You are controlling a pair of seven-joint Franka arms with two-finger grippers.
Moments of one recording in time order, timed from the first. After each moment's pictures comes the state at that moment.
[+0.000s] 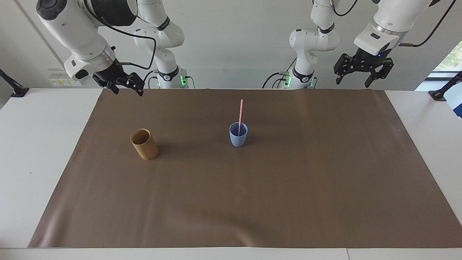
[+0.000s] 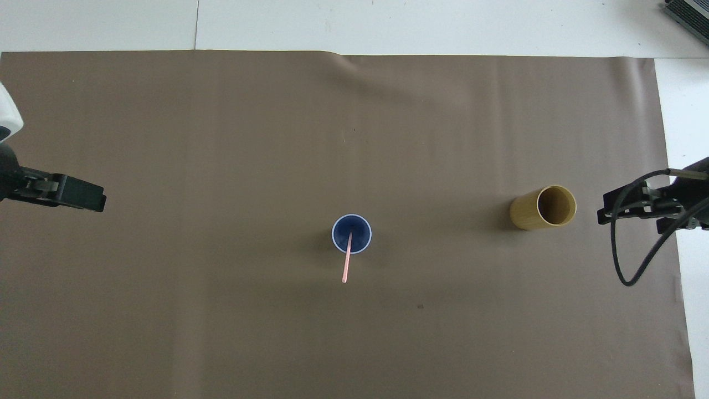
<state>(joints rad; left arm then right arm) -0.15 -0.02 -0.02 -1.46 -0.01 1.40 0.04 0.10 -0.02 -0.16 -1.63 0.07 1.42 0.10</state>
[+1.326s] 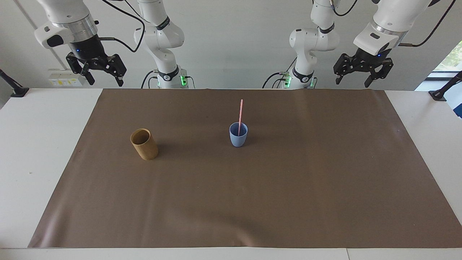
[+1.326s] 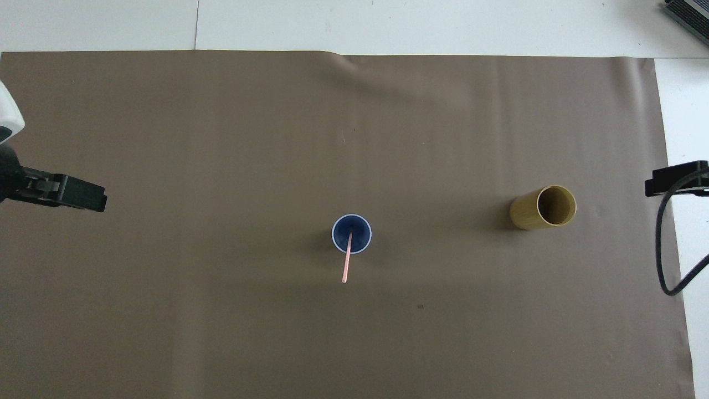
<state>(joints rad) -0.15 -0.02 -0.02 -1.46 -0.01 1.40 0.04 0.09 -0.06 -0.09 -1.52 -0.06 1.50 0.04</state>
